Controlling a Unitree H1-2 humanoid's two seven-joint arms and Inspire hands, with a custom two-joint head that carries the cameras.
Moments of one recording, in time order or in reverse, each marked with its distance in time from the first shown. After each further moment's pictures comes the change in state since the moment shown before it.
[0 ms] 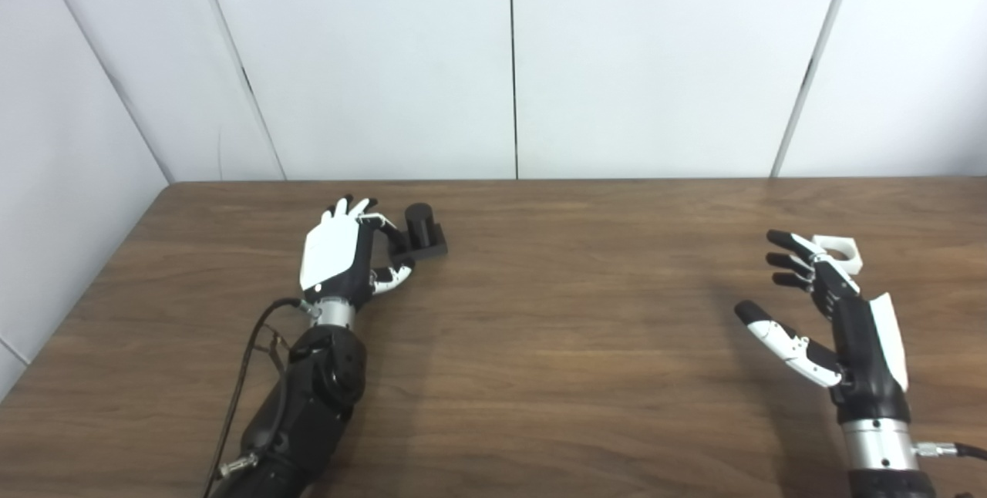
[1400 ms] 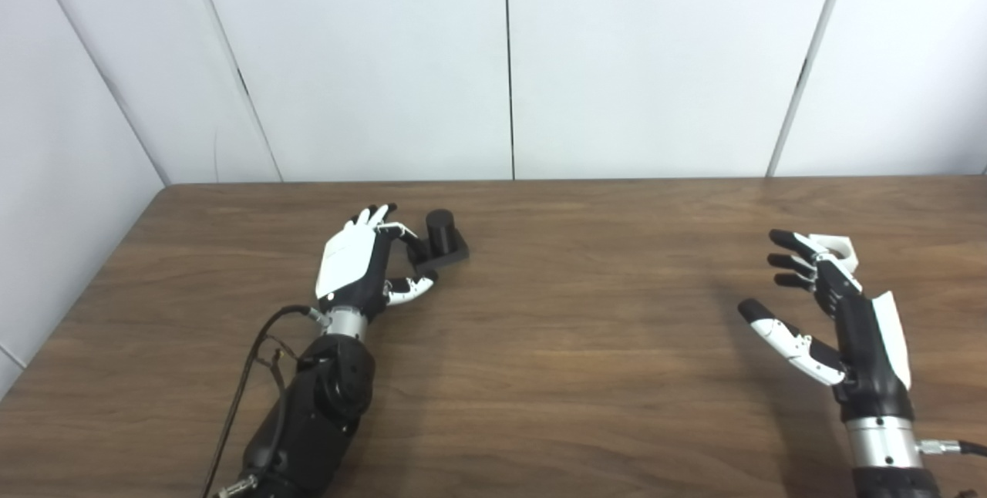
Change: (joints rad) left arm 0.052 -0.005 -0.016 -0.123 -0.034 0.020 -0.098; right arm -0.006 -0.010 -0.003 0.012 -0.002 -0.003 0.002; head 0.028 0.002
